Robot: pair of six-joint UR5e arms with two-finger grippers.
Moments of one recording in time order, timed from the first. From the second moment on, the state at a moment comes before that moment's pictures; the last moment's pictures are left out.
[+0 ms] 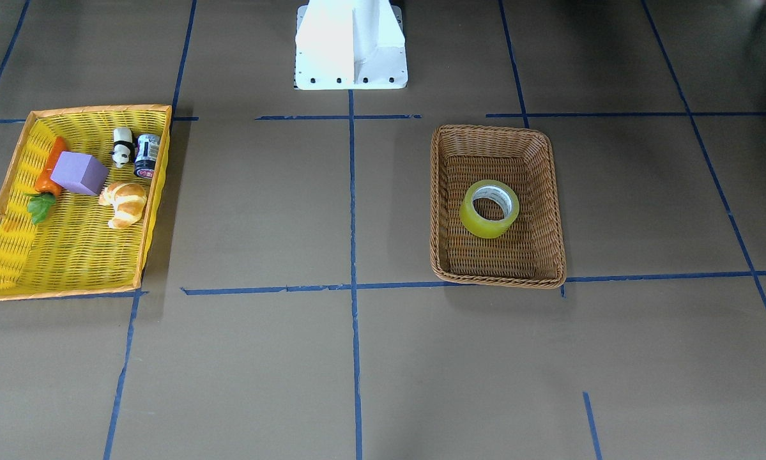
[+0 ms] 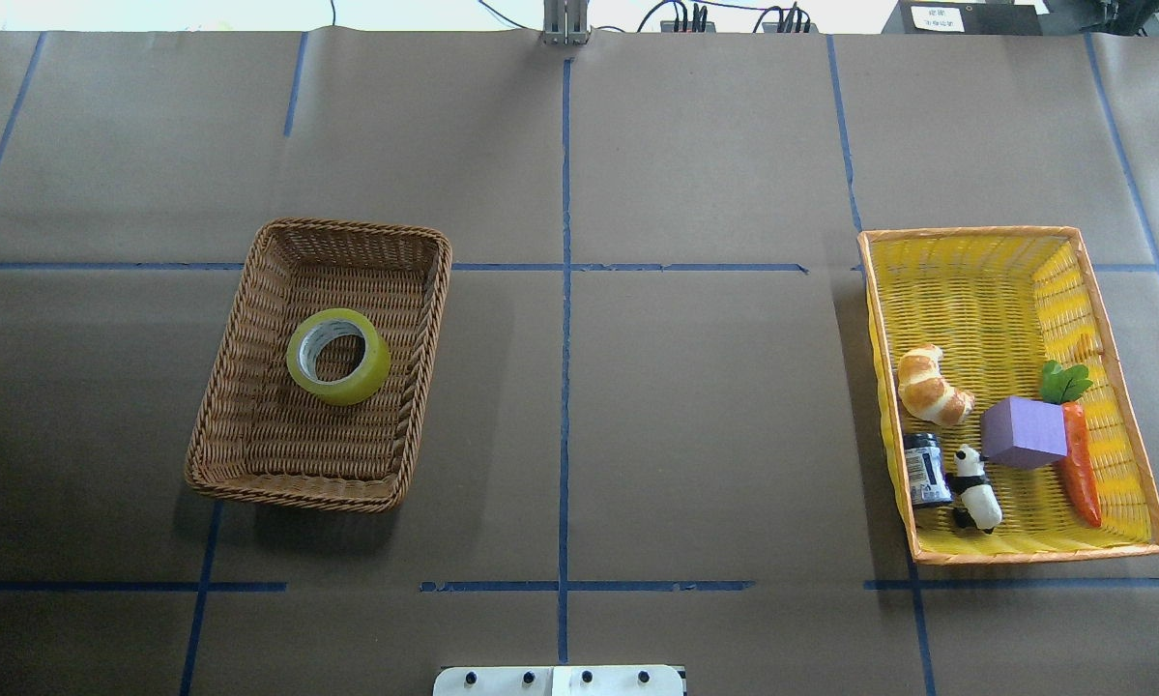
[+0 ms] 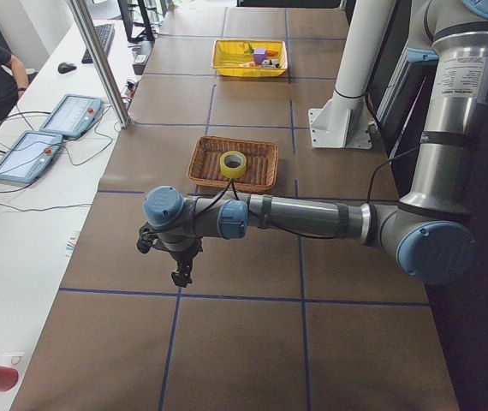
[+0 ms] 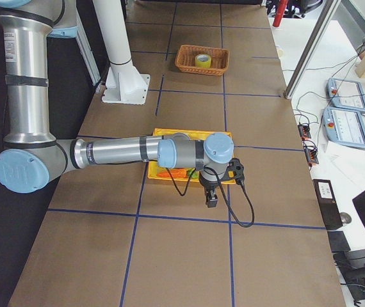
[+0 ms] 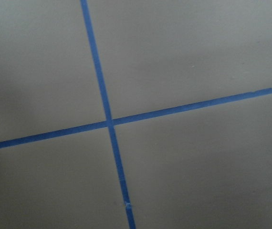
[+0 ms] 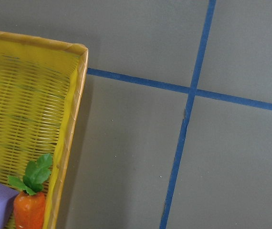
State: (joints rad) left arm -1.52 -1.66 -1.54 -1.50 -2.40 0.14; right arm 1.53 -1.60 1.72 -1.67 2.40 -0.15
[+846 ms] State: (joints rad) left arm -1.56 -1.55 -1.54 -1.60 -2.40 0.13; right arm 1.55 -1.63 1.71 -1.67 2.44 -0.13
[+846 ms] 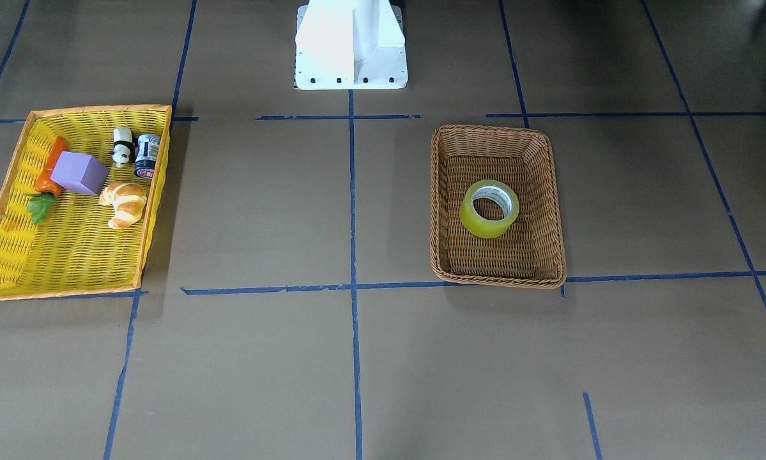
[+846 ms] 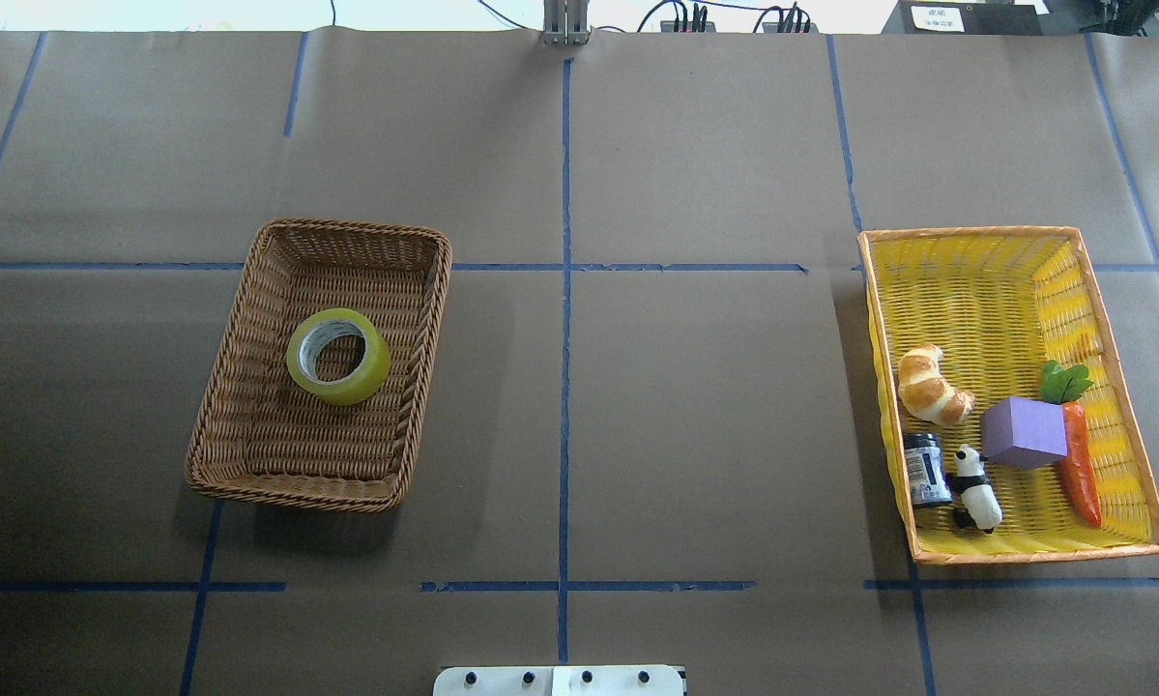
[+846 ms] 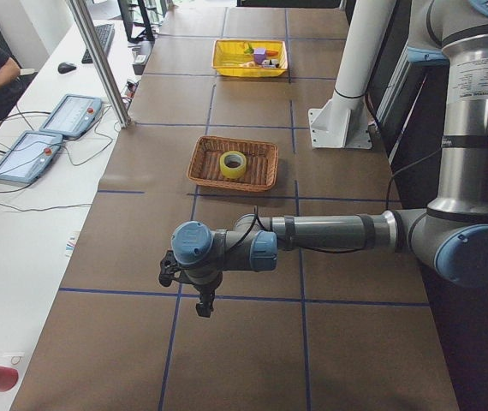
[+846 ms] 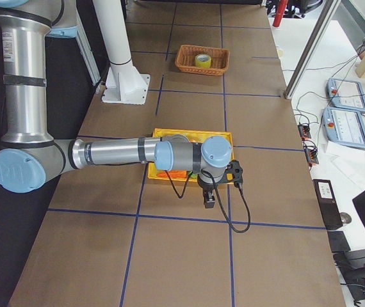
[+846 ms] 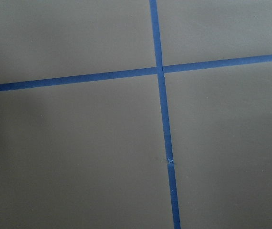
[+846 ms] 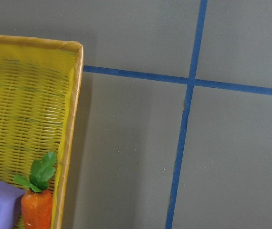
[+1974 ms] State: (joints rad) left arm -1.56 -1.55 -1.54 -1.60 -2.40 0.13; right arm 1.63 -1.65 1.67 -1.61 2.37 -0.06
